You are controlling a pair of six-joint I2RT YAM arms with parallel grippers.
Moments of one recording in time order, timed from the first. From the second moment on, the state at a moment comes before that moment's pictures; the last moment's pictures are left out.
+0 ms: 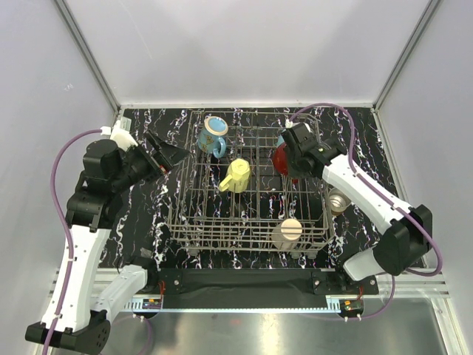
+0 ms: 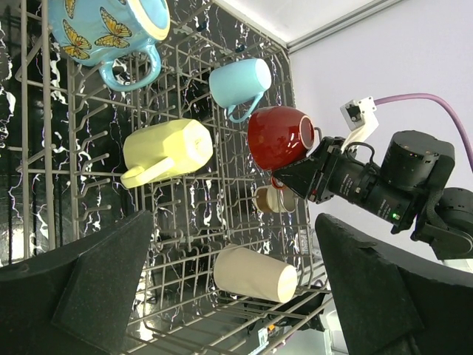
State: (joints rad) left arm -0.17 0.84 1.19 -0.69 0.37 -0.80; right arm 0.57 1.46 1.34 -0.88 0.27 0.37
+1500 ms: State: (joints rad) left arm -0.17 0.84 1.17 -0.68 0.40 -0.83; right arm 0.47 1.59 1.27 -0.83 0.15 0.22
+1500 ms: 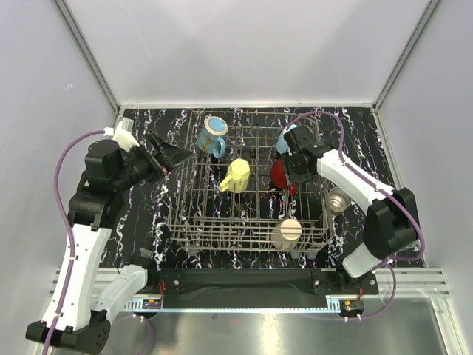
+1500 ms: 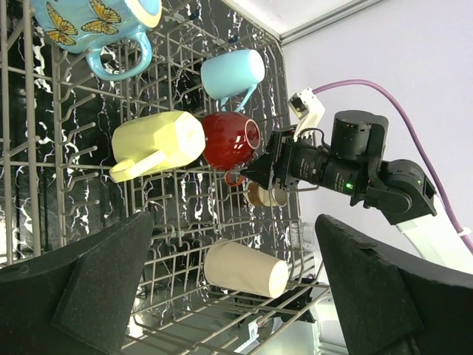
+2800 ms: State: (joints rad) left arm -0.17 0.82 1.12 -0.65 0.44 -0.84; right arm -0.08 1.43 1.34 -1.05 0.40 0.91
